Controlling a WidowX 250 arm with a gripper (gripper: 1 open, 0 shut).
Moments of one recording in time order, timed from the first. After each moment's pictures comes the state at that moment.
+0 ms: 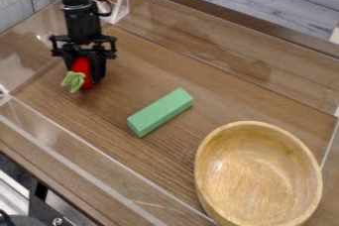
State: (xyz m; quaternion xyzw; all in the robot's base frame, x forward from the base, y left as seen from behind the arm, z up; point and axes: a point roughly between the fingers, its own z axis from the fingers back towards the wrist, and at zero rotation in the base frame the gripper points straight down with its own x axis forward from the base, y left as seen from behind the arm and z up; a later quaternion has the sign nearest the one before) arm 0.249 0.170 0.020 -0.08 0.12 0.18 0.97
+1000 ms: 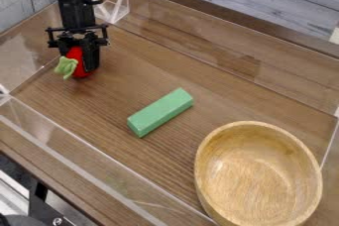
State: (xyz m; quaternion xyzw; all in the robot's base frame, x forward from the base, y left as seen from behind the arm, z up) arm 0.265 0.186 0.022 -0.13 0.16 0.15 0.97
